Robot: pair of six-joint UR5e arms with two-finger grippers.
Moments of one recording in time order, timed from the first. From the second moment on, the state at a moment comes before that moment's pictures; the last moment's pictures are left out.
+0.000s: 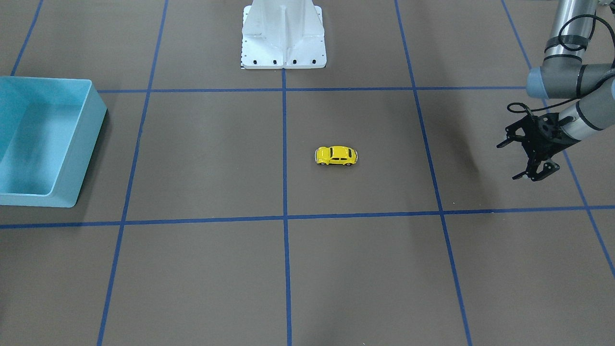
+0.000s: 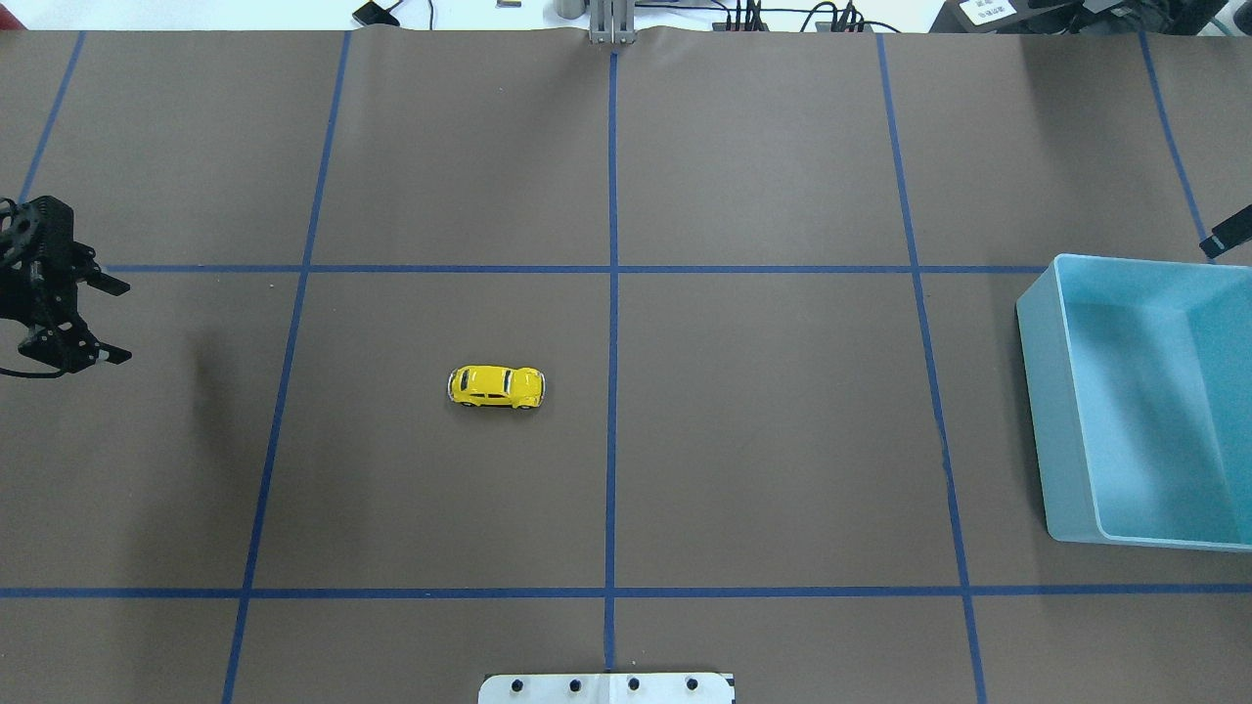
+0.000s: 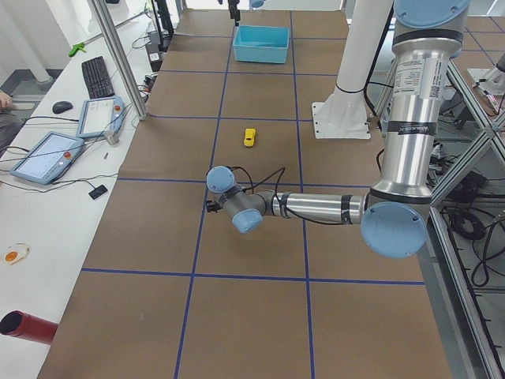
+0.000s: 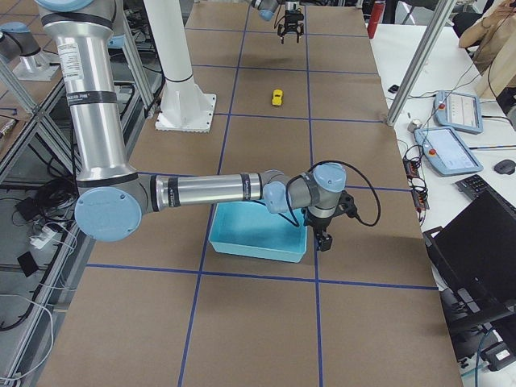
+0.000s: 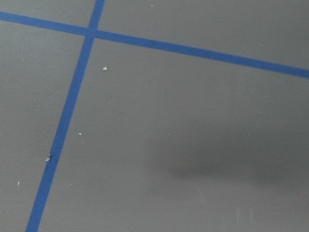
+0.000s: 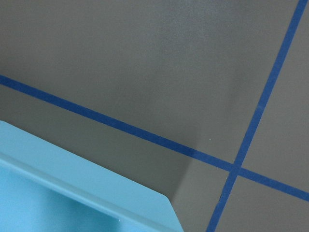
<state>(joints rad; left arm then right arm) -1.07 -1.64 -1.44 -2.42 -2.42 0.33 1.33 -1.44 1.53 -1.41 2.28 -0.07</state>
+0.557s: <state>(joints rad) -1.16 -1.67 -1.46 -2.21 -2.41 0.09 1.24 -1.35 1.62 -1.40 2.26 -0.08</state>
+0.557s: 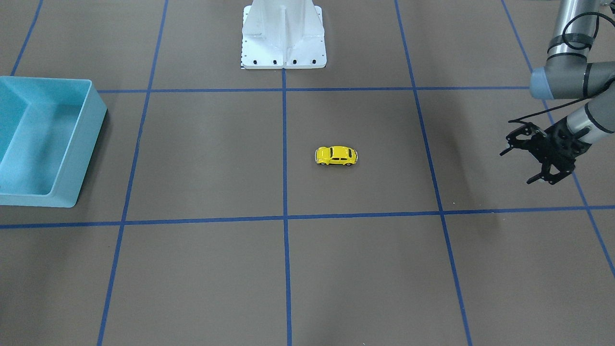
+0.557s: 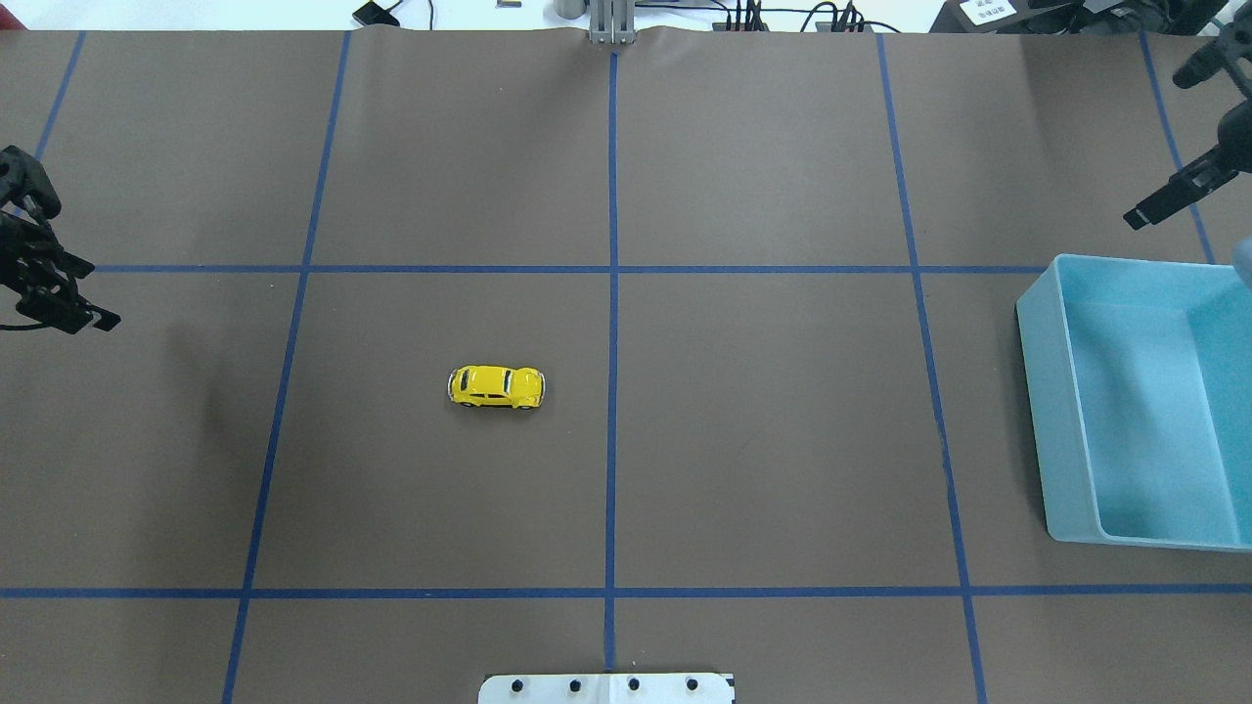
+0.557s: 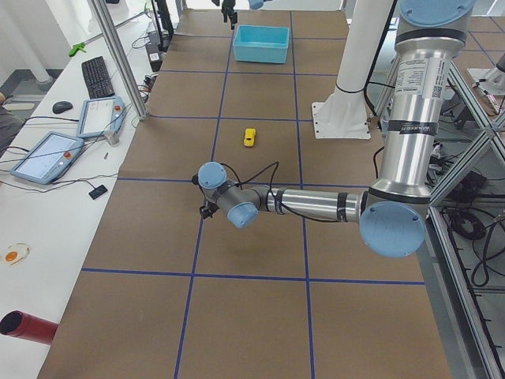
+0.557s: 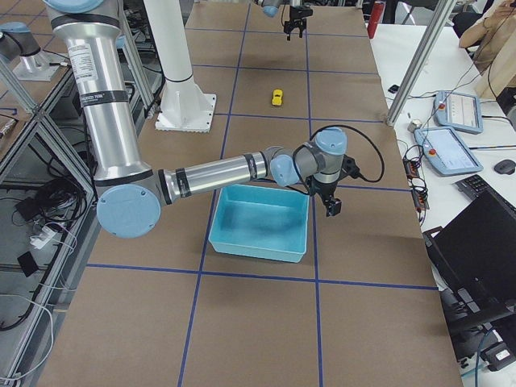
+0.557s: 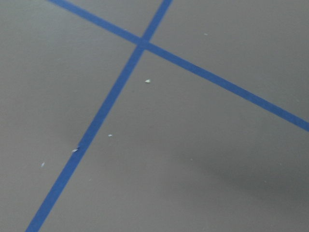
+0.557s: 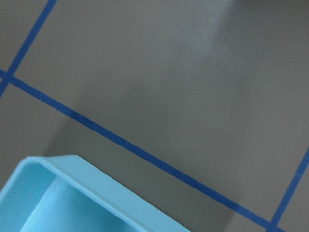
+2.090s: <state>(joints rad) -1.51 -1.54 -1.52 -1.73 -2.41 0.03 0.65 -1.00 1.75 -1.43 2.05 -0.07</state>
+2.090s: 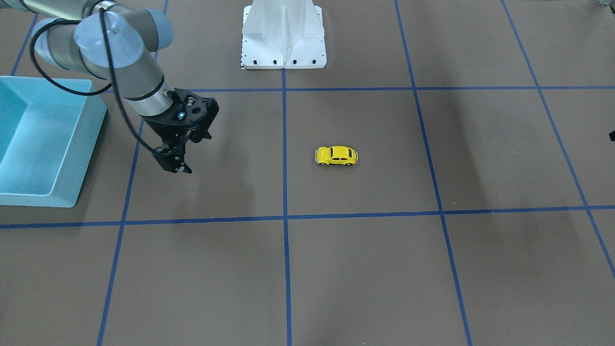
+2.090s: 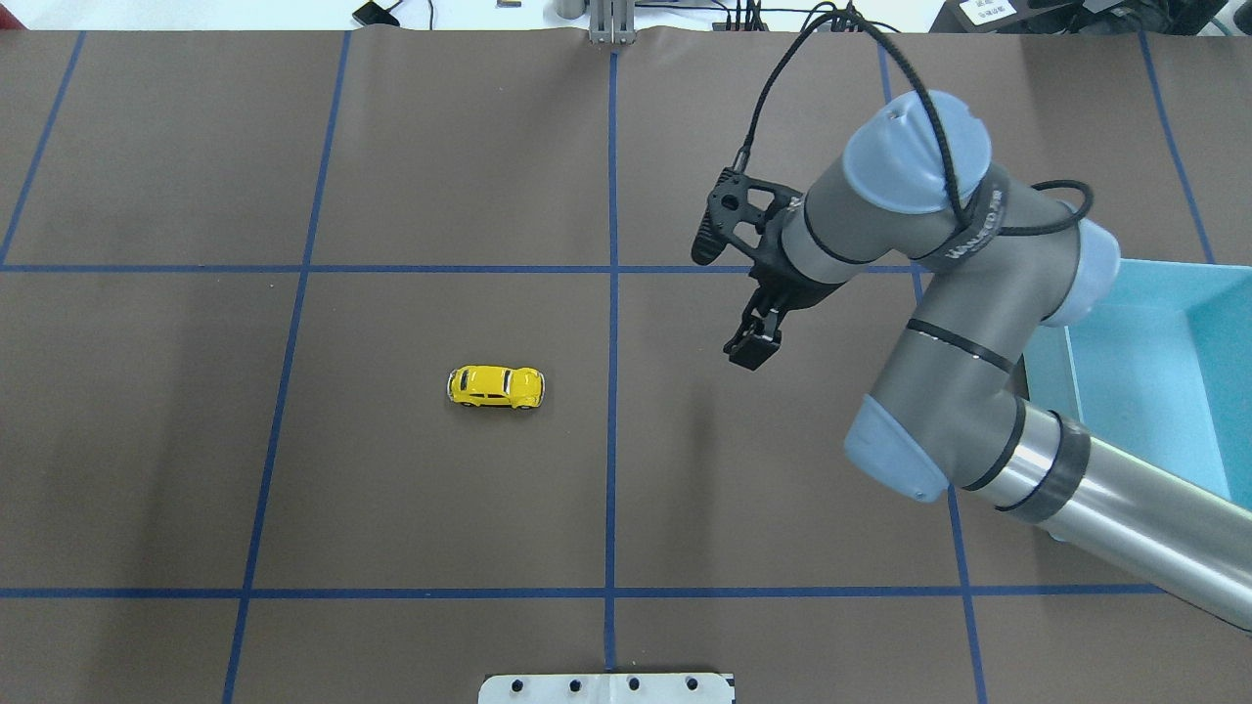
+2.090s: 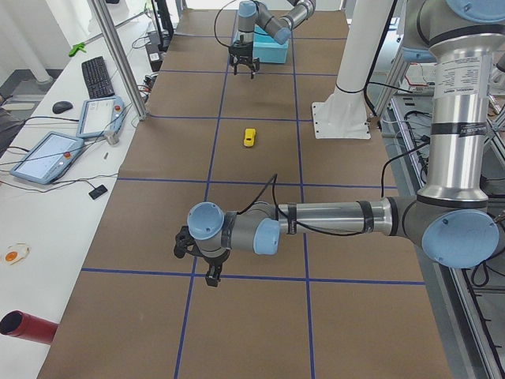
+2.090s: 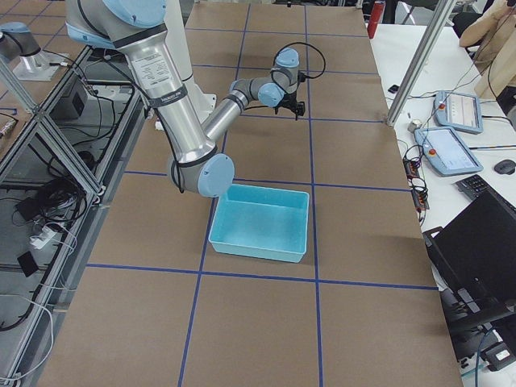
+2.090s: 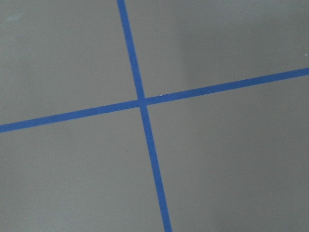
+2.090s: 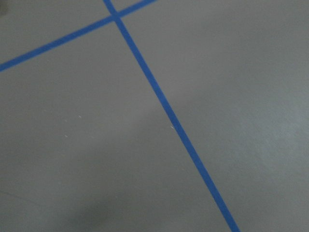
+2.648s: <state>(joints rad) -1.55 -1.56 -1.57 -1.55 -2.35 0.03 0.49 -0.65 1.42 -1.43 1.91 -0.05</state>
